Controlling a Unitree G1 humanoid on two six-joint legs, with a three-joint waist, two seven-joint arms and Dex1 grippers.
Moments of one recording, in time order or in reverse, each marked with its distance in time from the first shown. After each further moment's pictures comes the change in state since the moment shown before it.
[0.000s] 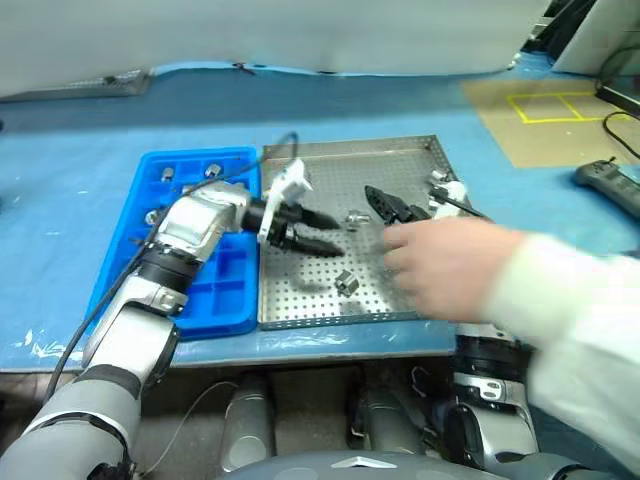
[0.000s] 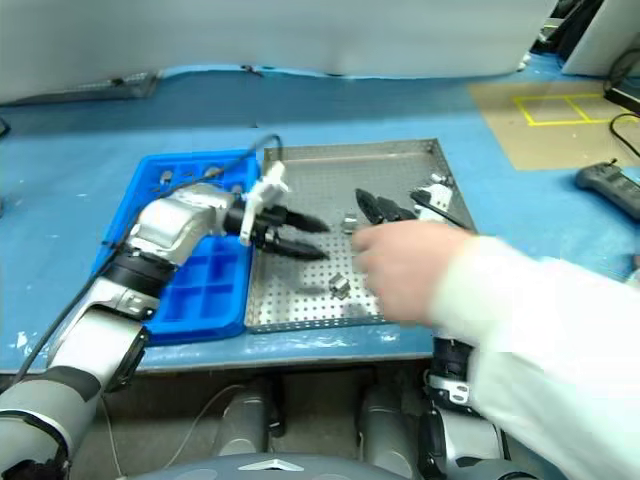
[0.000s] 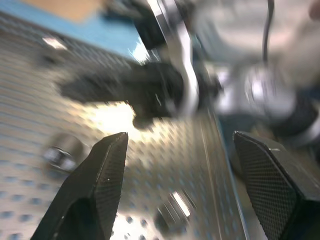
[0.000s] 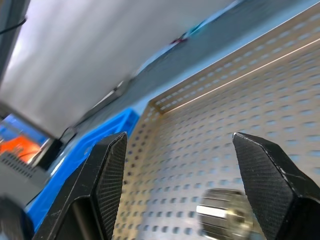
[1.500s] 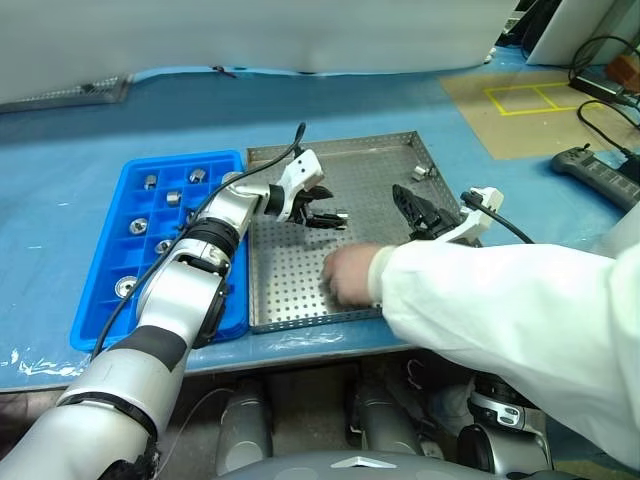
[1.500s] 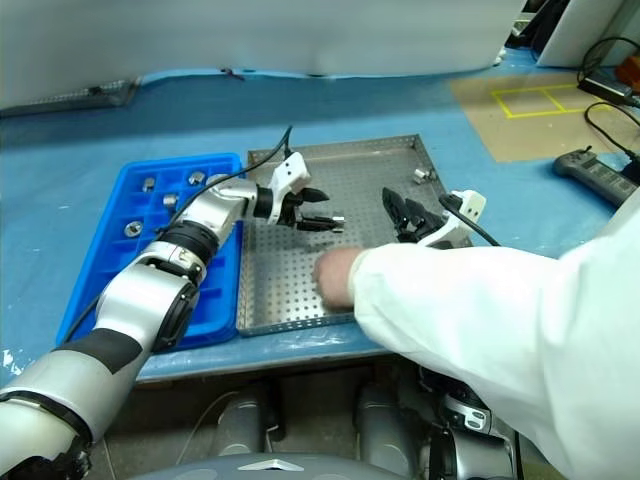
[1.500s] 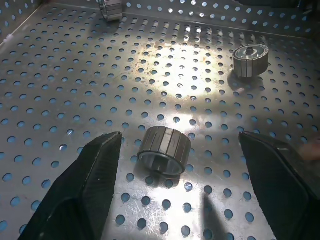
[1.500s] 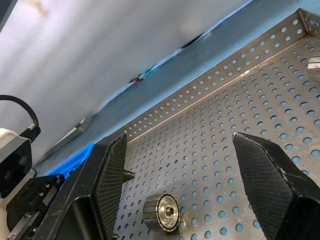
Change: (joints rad) left arm -0.259 -0.245 0.222 0.756 0.342 -0.527 0.331; right arm 0.083 -0.026 -0.024 -0.138 0.077 0.002 -0.118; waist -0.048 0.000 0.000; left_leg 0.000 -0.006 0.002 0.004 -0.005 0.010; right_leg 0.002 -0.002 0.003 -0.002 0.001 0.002
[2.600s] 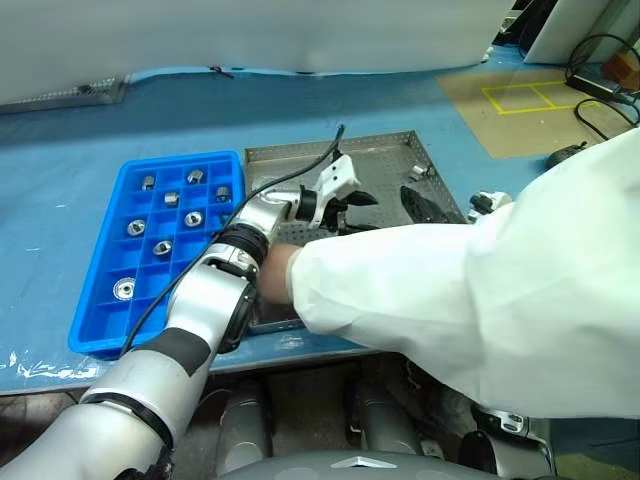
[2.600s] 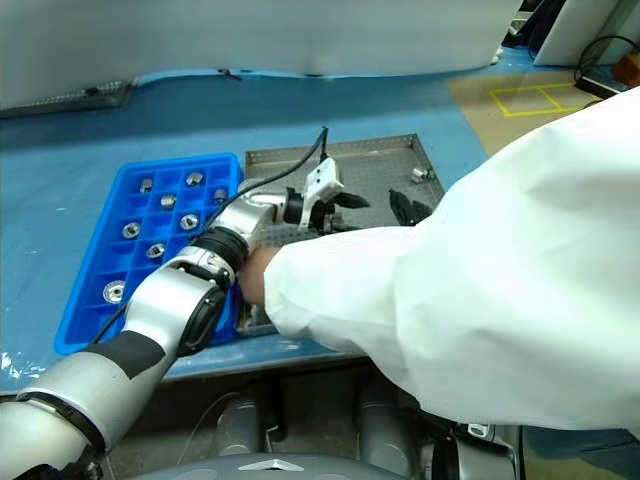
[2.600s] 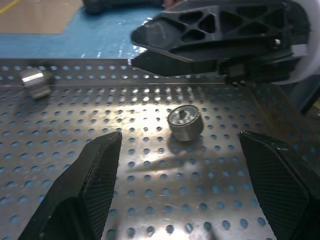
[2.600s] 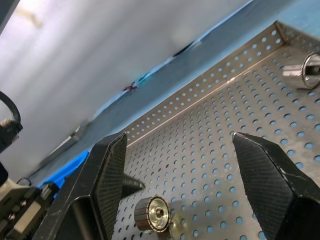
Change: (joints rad) left arm -0.014 -0.138 0.067 0.025 -0.002 -0.135 -0.167; right arm 0.037 -0.013 -0.028 -0.035 0.033 -0.017 -0.015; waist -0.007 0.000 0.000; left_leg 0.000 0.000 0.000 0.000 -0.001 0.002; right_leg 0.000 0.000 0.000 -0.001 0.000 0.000
